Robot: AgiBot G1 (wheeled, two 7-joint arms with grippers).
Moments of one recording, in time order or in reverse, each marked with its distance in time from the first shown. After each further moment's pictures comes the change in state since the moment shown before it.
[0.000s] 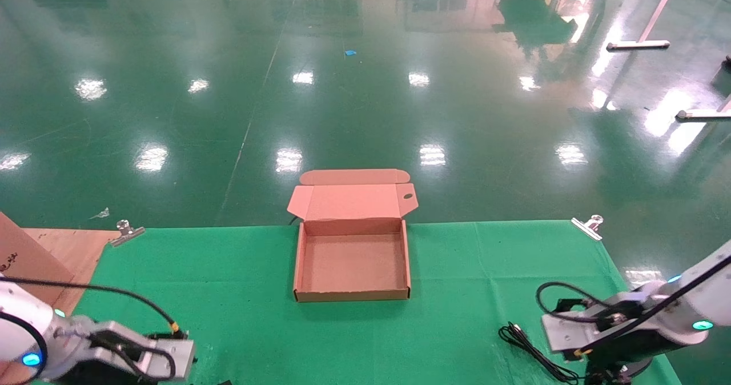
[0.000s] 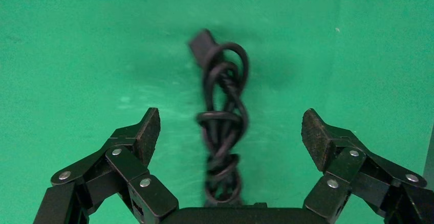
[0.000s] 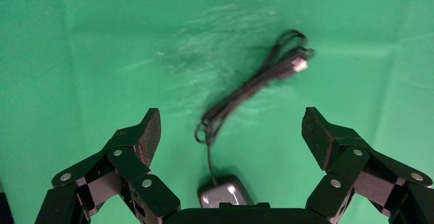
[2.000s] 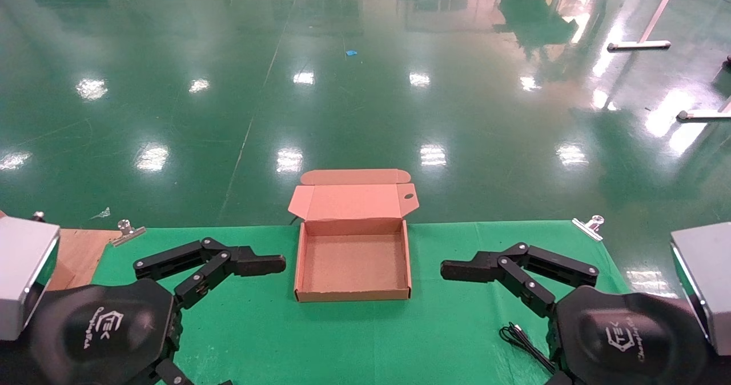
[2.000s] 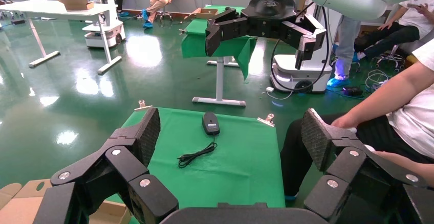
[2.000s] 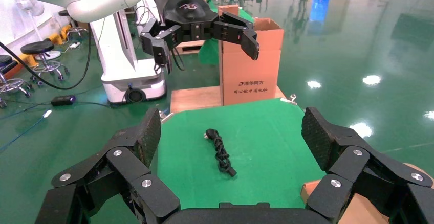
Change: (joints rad) left arm 0.438 -0.345 -0.519 -0.765 -1.104 0.098 -0.393; right arm -0.538 0.396 0.583 0.788 1.141 -0.165 0.452
